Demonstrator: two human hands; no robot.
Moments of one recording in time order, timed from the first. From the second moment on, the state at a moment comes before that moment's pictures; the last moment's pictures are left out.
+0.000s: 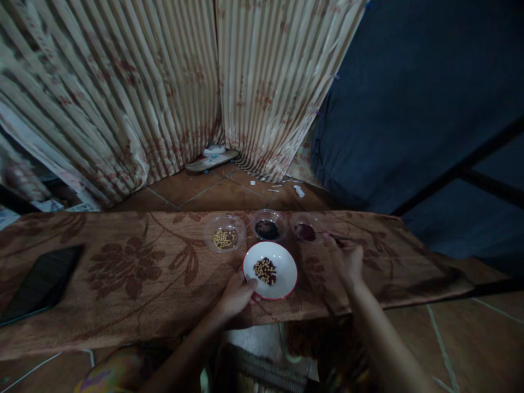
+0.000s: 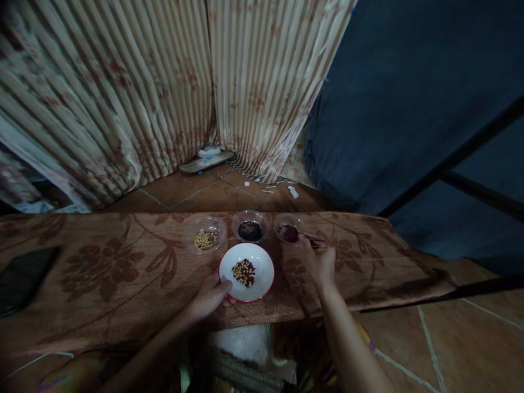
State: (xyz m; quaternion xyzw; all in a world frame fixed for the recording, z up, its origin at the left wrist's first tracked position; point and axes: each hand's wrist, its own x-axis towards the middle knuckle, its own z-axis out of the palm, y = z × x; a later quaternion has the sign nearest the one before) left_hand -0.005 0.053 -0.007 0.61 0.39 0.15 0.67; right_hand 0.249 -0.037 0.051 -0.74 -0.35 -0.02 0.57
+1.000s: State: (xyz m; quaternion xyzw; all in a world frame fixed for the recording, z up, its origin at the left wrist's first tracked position) left_hand -0.004 0.052 -0.015 0.61 0.39 0.15 0.67; right_hand 0.184 -0.050 0.020 -0.73 -0.50 0.19 0.42
